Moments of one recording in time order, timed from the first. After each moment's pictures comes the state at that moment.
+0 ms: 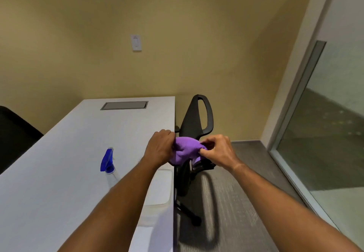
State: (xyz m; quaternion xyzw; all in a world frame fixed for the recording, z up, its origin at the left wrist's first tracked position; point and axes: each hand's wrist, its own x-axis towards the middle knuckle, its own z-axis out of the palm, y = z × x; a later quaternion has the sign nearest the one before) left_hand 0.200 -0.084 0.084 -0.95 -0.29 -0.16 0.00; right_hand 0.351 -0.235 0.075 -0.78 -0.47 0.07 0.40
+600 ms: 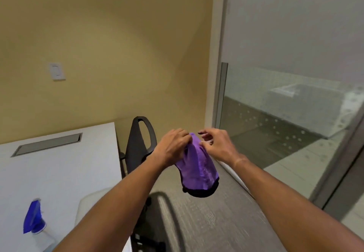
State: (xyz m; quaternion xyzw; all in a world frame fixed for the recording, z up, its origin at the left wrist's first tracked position) left_hand 0.317 -0.209 0.157 -0.96 0.12 -0.25 0.04; right_hand 0.404 -0.379 0.148 -0.85 -0.36 -0.08 0.38
